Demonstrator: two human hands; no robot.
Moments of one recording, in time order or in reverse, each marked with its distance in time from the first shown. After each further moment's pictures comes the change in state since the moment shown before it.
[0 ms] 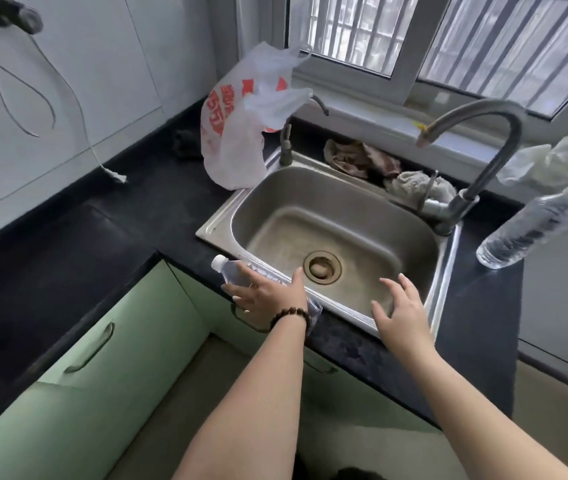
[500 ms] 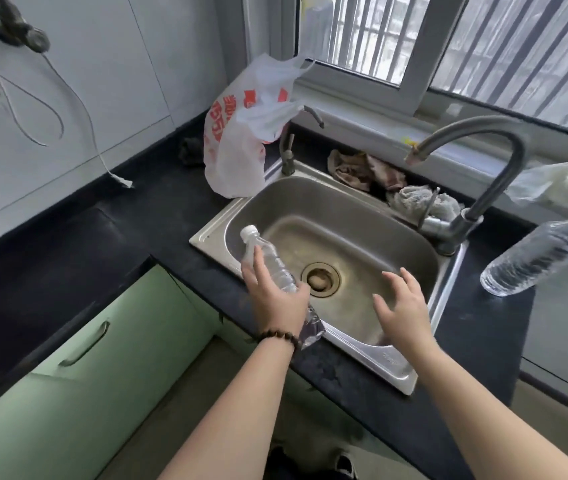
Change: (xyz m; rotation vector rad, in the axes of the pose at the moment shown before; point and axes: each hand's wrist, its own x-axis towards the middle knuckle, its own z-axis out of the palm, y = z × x) left_hand -0.038 0.031 -0.001 -0.371 0.035 0.452; right_hand 0.064 0.023 -0.029 0.079 -0.051 -0.098
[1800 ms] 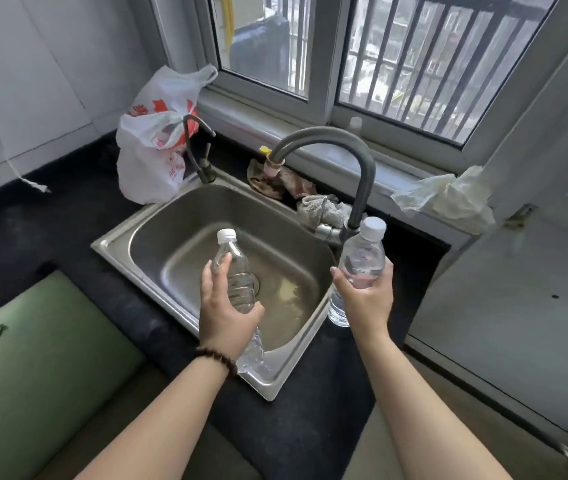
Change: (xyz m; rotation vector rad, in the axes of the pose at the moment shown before) left_hand -0.085 0.057 0.101 0.161 -0.144 0.119; right_hand 0.068 0.110 -0.105 0.710 0.277 0.013
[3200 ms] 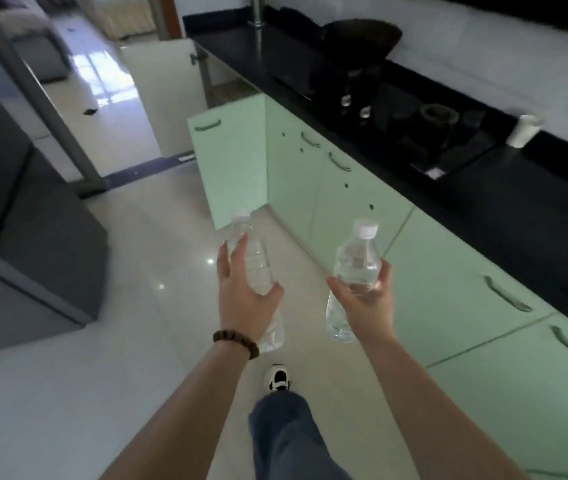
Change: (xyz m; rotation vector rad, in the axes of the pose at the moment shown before) left_hand -0.708 -0.374 -0.682 0.171 1.617 -0.893; right_hand -1.049 -0.092 0.325 -0.078 -2.020 -0.306
